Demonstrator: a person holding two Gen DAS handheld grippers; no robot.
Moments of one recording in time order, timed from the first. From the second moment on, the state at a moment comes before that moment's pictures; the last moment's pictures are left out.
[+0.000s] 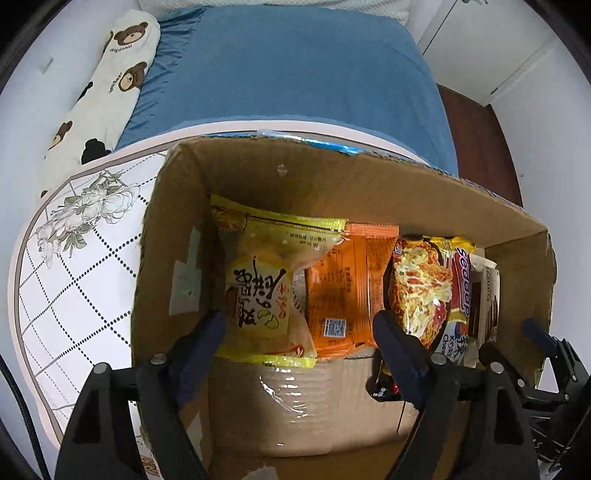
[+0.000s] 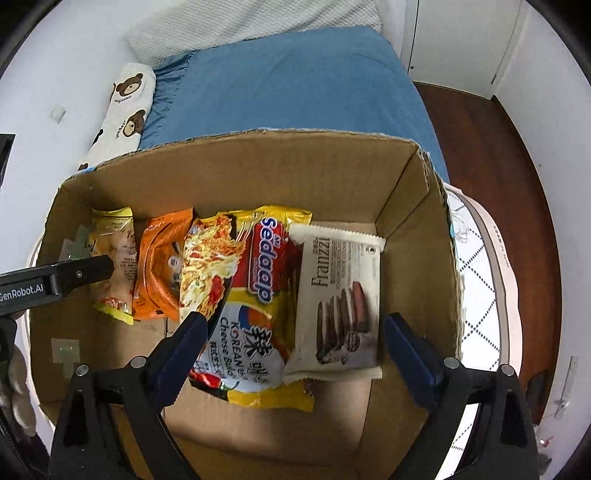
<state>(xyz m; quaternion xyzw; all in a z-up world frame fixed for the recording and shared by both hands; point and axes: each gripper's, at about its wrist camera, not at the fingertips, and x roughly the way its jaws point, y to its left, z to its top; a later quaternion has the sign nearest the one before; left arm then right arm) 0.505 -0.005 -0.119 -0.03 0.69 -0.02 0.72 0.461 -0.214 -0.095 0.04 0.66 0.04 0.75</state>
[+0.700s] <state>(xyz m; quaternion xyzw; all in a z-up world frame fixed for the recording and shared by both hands) 0.395 0.000 -0.018 -0.01 0.59 -0.03 0.81 0.379 -0.203 -0.017 0.03 0.61 0.04 0.79</state>
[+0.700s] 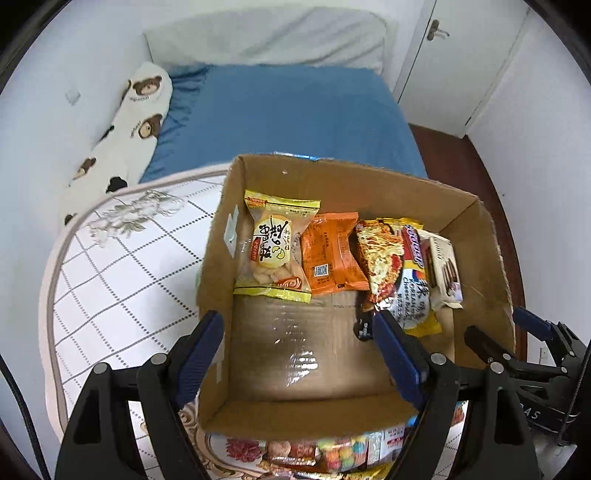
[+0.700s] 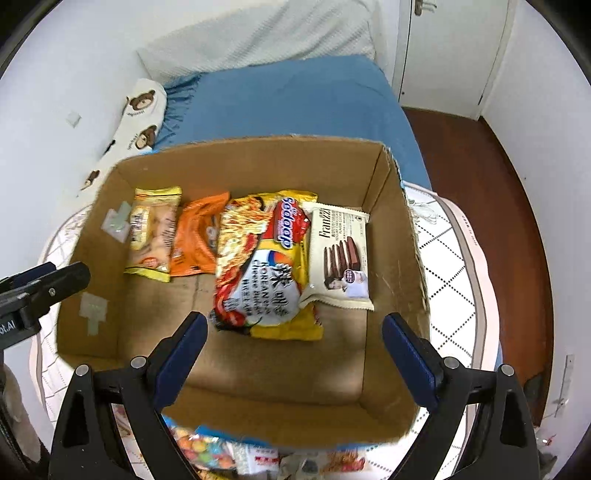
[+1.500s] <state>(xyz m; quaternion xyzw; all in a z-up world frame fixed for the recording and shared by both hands) 0.224 -0.003 -0.038 0.03 0.61 -0.02 0.79 0.223 -0.187 0.012 0.09 0.63 0.07 0.77</state>
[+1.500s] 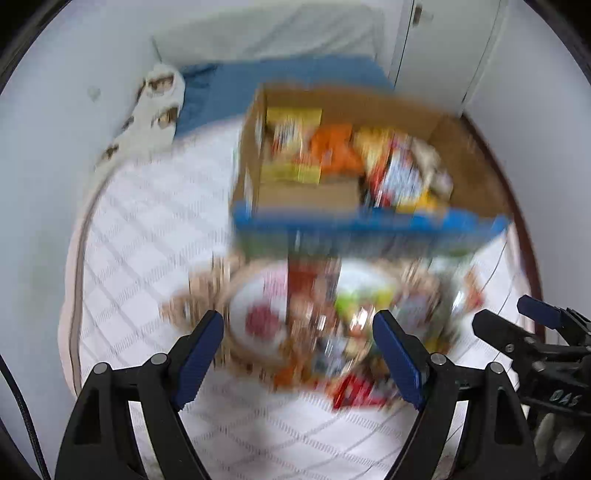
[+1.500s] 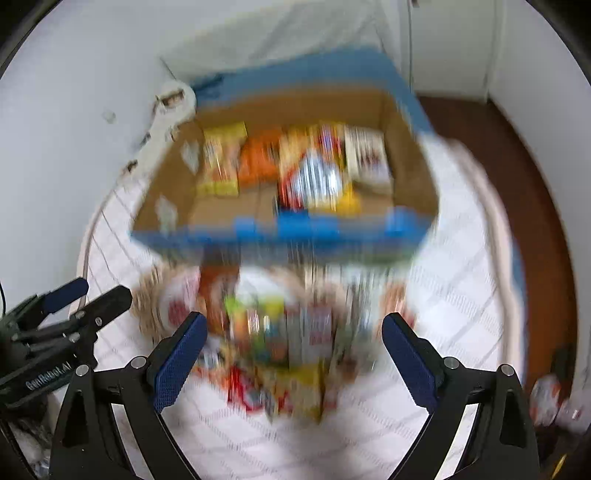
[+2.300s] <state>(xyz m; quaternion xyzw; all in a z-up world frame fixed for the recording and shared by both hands) 0.219 -0.015 -0.189 0.02 0.73 -0.04 0.68 0.172 -0.158 -0.129 0.10 0.72 0.07 0.68</state>
